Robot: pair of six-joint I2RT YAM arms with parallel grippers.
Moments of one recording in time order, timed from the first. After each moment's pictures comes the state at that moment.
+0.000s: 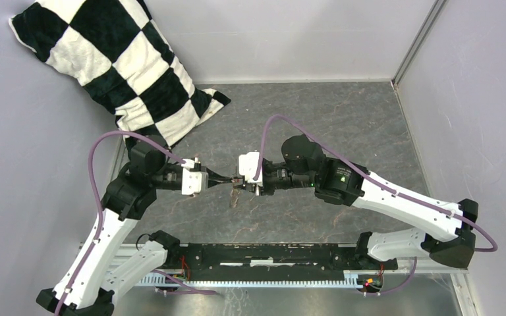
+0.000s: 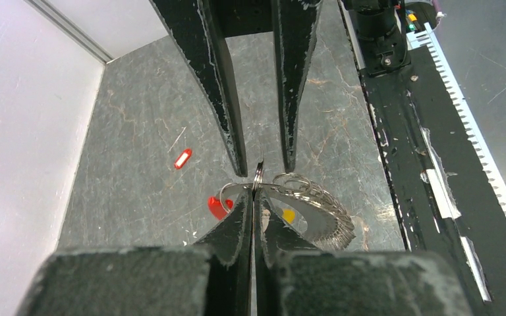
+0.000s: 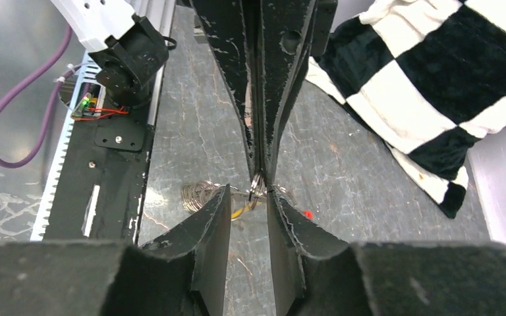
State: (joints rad) left arm -0.45 0.77 1.02 -0.68 1.02 0.81; right arm 1.15 1.23 1.29 -0.36 -0.34 -0.43
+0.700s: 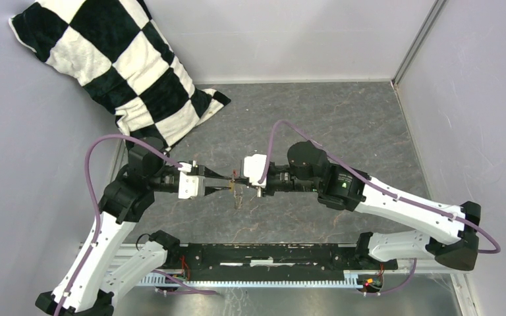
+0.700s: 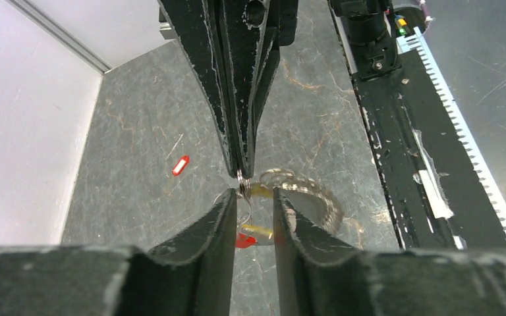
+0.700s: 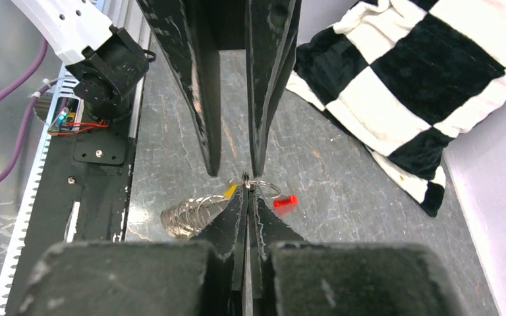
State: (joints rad) left arm -0.45 0.74 1.02 -0.70 1.04 0.83; right arm 1.16 1.21 1.22 -0.26 -0.27 -0.42
